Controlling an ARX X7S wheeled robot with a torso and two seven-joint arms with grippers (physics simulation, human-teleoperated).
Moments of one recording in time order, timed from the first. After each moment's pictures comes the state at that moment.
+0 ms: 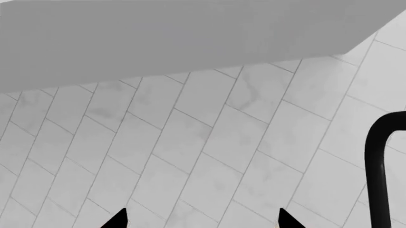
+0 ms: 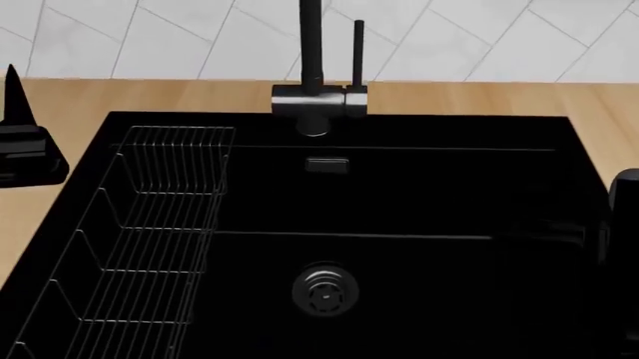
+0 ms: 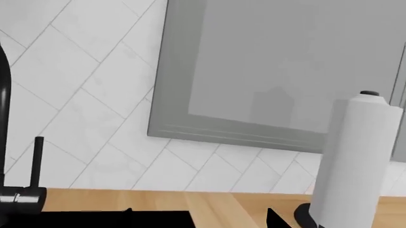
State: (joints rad) left arm -0.57 -0.27 0.07 0.50 -0.18 -0.66 -0.30; right arm 0.47 0.41 0.08 -0.55 0.20 0.83 0.22
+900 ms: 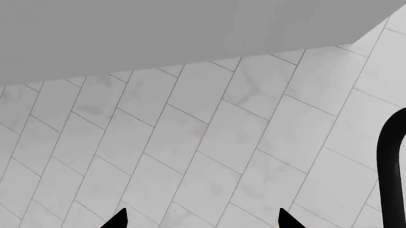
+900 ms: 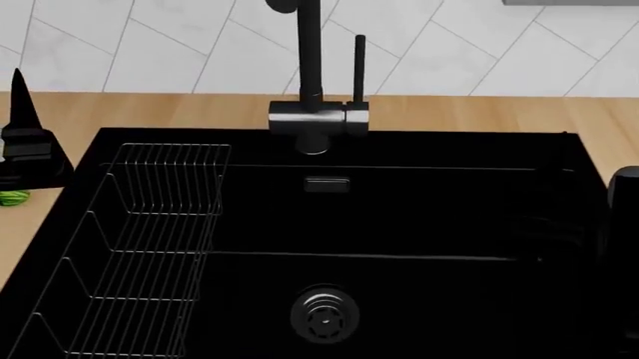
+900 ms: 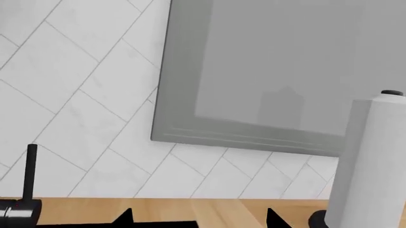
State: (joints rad) left arm -0.57 -0.28 0.09 0.49 -0.19 -0.65 -0.32; right arm 0.48 0.41 0.08 -0.56 0.21 0.85 0.23
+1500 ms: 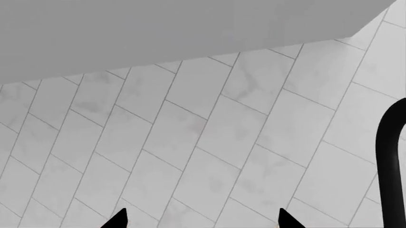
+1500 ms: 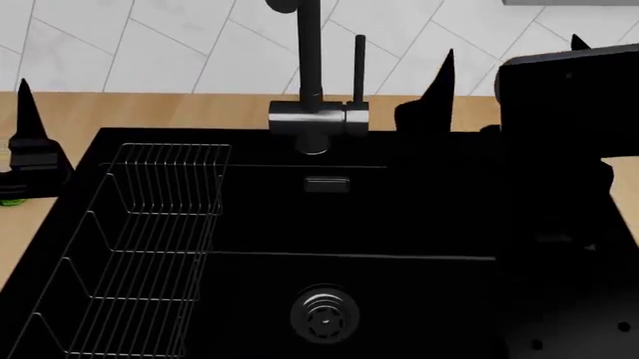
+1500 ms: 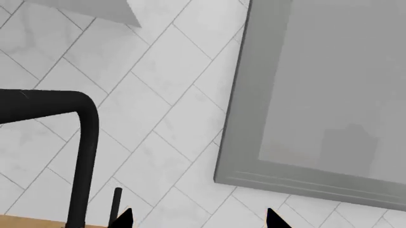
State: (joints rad) left arm -0.55 -0.29 0.10 0.46 -0.19 -0.61 -0.32; right arm 0.79 0.33 -0.11 -0.58 0.27 1.07 0.22
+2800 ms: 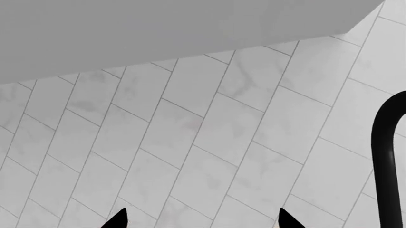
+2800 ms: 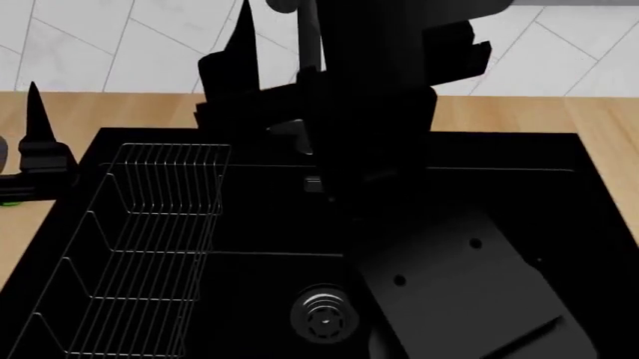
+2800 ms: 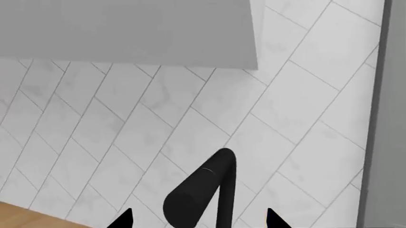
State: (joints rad) left arm -0.55 -0.30 0.13 0.45 -0.20 -0.60 -0.34; right arm 0.97 0.09 -0.22 -0.46 0.41 1.06 0.20
